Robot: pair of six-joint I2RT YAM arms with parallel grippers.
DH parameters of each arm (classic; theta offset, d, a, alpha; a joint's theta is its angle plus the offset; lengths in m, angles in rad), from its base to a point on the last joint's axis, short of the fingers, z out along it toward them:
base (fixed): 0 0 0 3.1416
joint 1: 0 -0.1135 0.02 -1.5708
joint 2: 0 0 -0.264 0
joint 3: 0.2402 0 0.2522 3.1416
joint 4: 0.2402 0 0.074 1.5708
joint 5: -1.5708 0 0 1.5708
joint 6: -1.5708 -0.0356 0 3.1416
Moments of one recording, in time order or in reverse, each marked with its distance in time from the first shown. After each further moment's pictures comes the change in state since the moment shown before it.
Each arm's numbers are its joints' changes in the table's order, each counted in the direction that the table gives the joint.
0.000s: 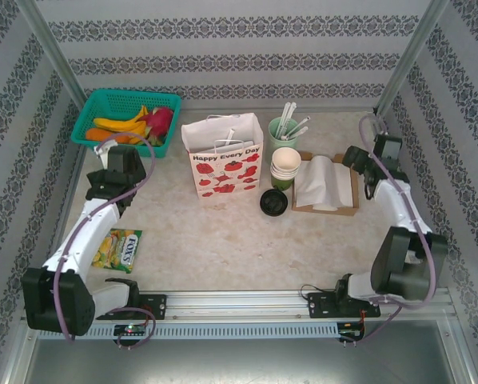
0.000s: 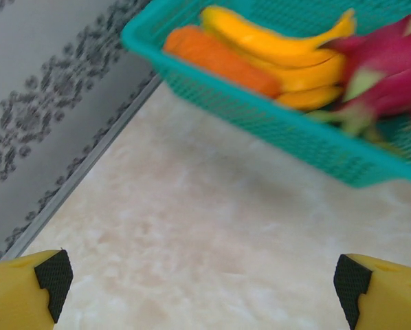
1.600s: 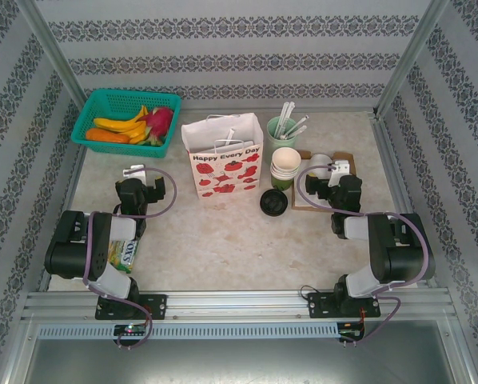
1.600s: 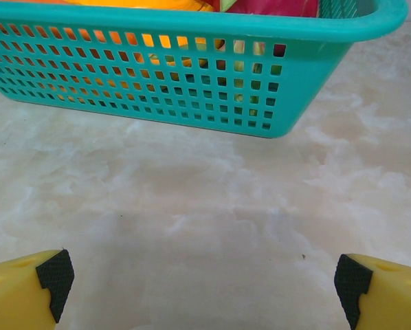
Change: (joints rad) left arm -0.034 -0.370 -0.437 -1.106 -0.342 -0.285; right arm -0.225 -0.141 -0.523 -0.999 0.079 0.235
